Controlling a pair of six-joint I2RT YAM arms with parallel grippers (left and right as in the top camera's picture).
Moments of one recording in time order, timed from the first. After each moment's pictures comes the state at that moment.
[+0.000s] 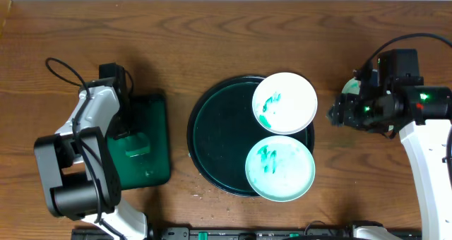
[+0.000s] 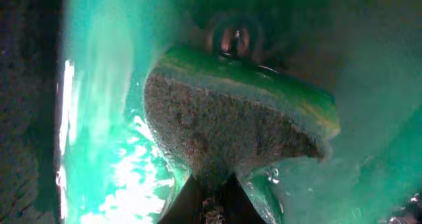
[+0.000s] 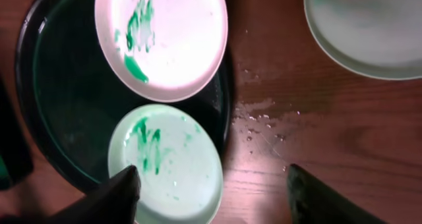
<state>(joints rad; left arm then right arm) 0.19 1.82 1.10 -0.86 -0.07 -0.28 0.02 1.35 1.31 -1.25 -0.21 0.20</state>
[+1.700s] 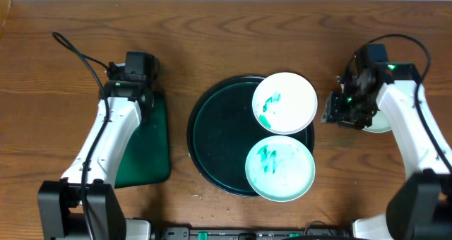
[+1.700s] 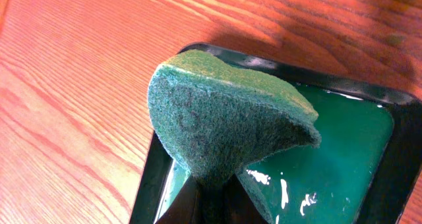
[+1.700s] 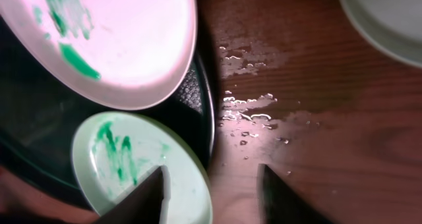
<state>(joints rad) -0.06 1.56 1.10 -0.81 -0.52 -0.35 0.02 1.65 1.30 -1.20 -0.21 0.21</state>
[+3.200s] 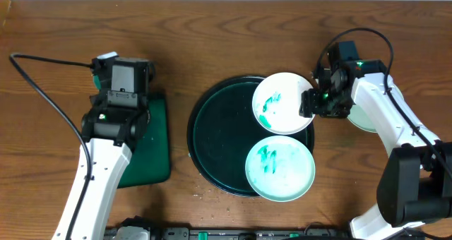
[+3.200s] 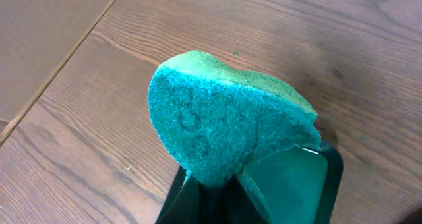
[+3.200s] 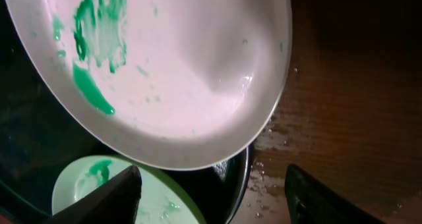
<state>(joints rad) -0.14 1.23 1.10 -0.80 -0.61 -0.36 0.13 1.77 1.29 -1.00 -0.21 0.11</state>
